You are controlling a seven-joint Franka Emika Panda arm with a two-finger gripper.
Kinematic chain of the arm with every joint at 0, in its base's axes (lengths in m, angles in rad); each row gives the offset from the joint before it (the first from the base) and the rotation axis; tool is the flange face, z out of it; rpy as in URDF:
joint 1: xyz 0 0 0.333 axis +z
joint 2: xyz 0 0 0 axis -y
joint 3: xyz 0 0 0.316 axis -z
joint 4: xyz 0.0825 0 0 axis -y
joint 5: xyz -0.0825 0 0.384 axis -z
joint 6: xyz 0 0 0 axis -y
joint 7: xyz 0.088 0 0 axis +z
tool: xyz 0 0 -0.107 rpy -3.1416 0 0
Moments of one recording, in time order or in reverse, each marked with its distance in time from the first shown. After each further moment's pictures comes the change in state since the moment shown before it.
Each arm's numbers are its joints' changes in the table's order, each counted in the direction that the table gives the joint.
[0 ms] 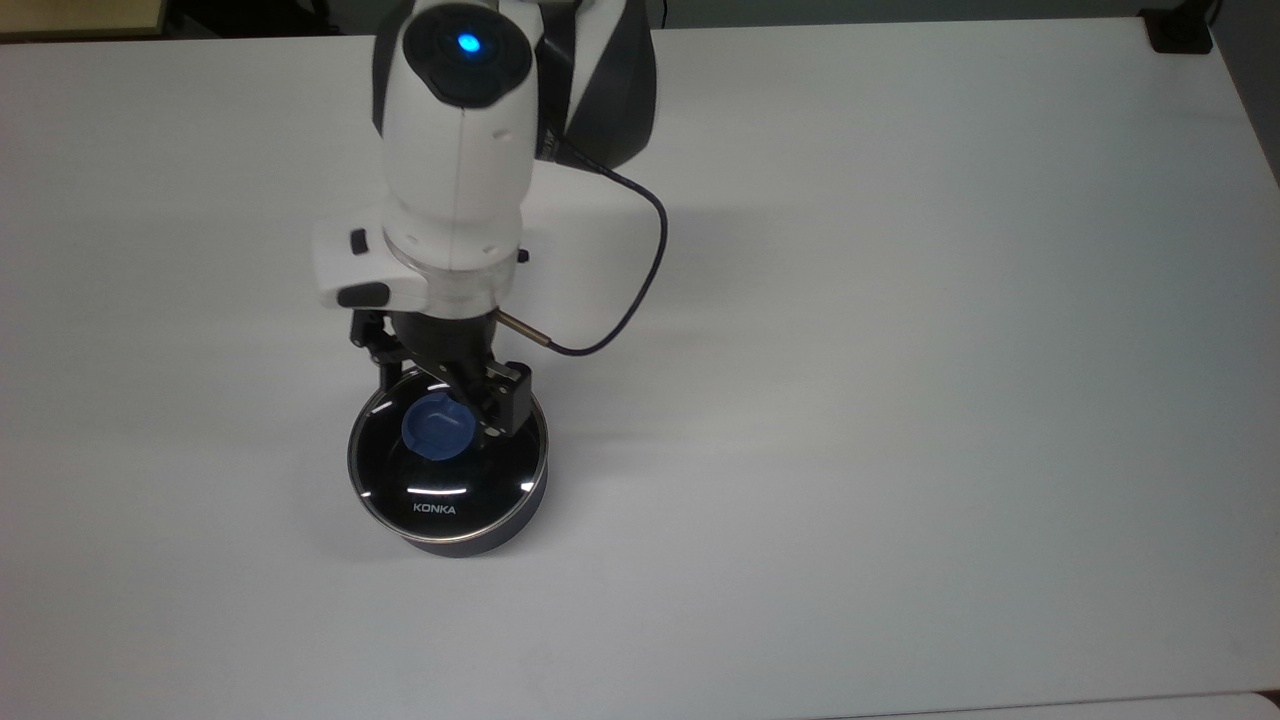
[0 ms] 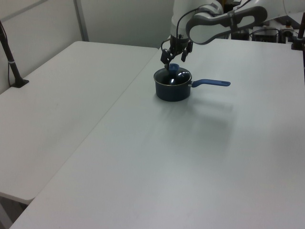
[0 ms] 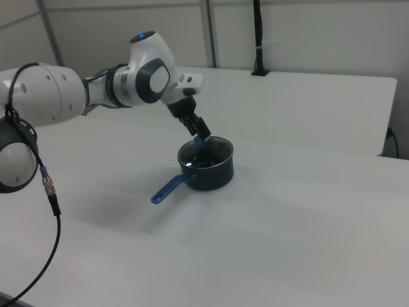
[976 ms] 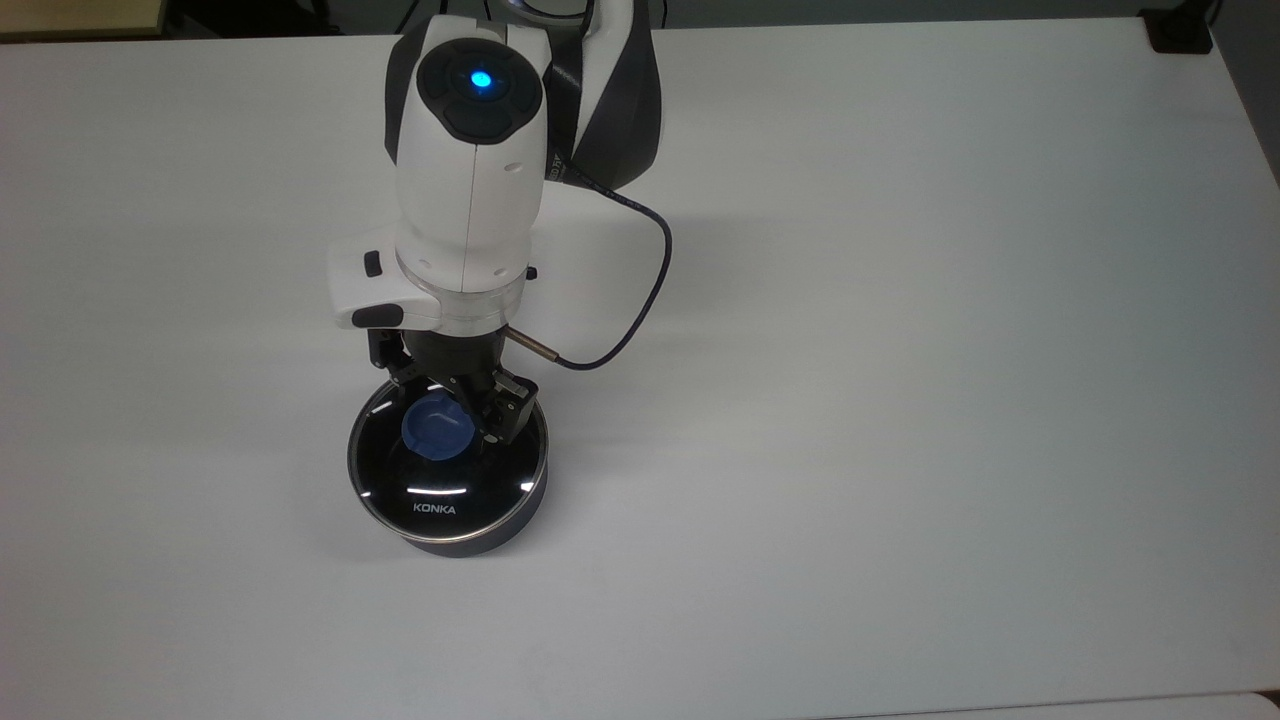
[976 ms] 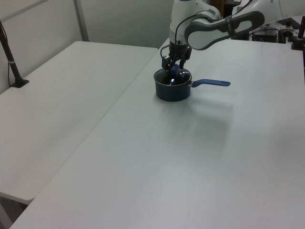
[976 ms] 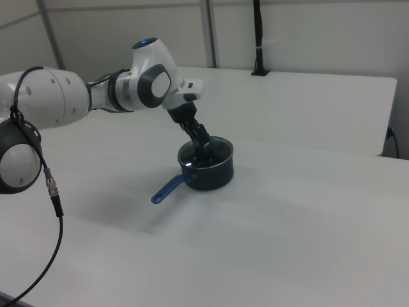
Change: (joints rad) arm -0.001 -0.023 -0.003 0.003 0.000 0.000 0.000
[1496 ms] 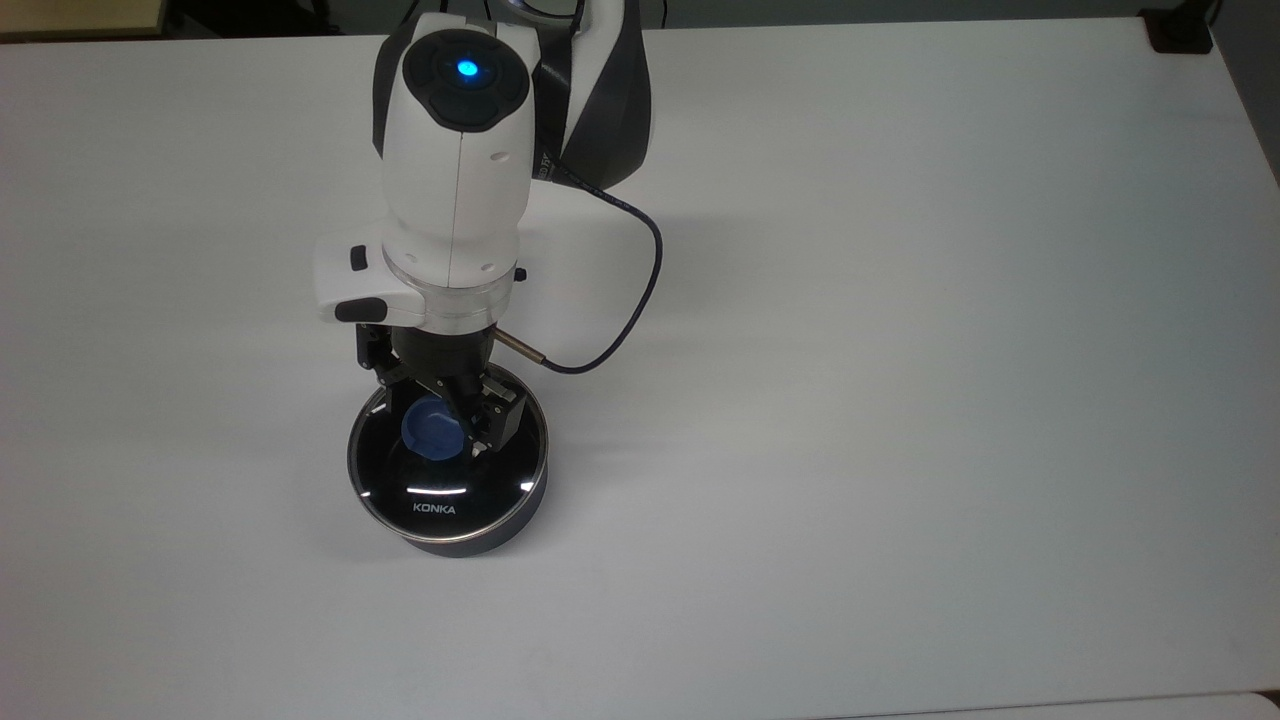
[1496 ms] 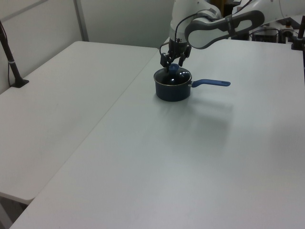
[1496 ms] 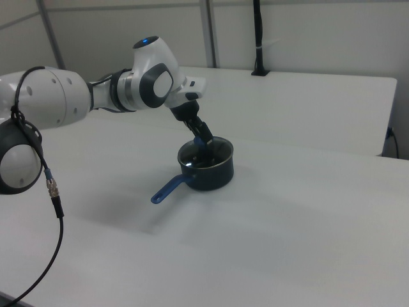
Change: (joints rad) arm -0.010 0.000 0.001 0.003 0.000 0.037 -0.033
